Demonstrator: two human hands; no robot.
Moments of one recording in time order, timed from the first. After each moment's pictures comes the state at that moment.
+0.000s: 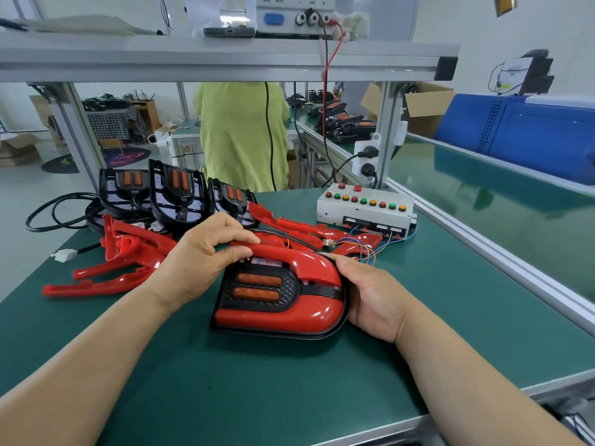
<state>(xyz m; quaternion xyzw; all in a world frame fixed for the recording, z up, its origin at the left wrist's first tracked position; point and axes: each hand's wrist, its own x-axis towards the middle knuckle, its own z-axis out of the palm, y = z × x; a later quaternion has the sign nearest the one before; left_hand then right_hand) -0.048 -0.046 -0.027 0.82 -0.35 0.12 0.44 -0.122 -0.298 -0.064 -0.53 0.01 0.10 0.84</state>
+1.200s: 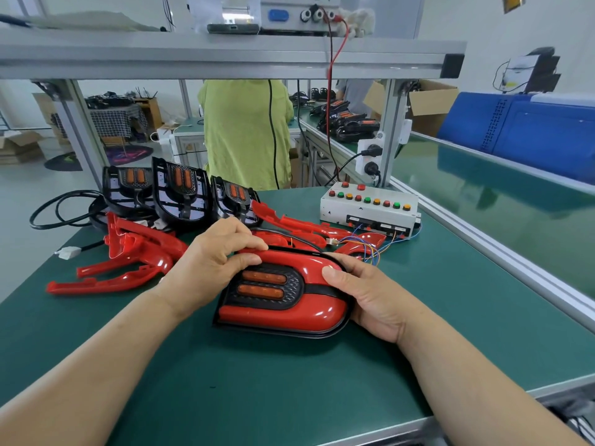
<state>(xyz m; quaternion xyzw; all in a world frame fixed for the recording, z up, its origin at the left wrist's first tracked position) -0.054 -0.048 -0.034 0.84 -0.37 0.16 0.36 -0.123 -0.296 -0.067 -0.56 -0.02 0.08 0.82</state>
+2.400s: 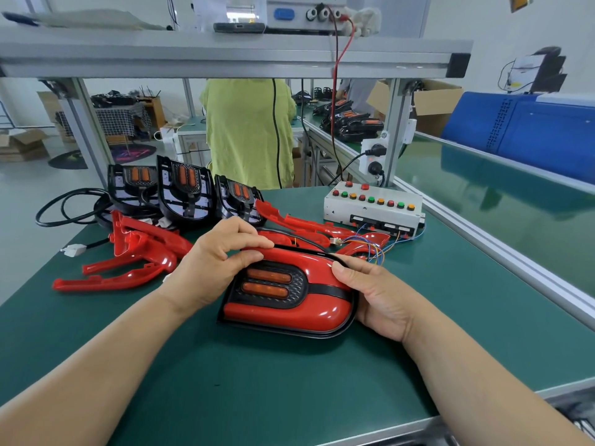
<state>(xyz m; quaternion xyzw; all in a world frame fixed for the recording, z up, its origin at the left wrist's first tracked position) -0.049 -0.048 -0.042 0.80 -0.36 0.12 0.47 -0.122 -0.298 -0.066 -0.54 0.00 0.10 0.84</state>
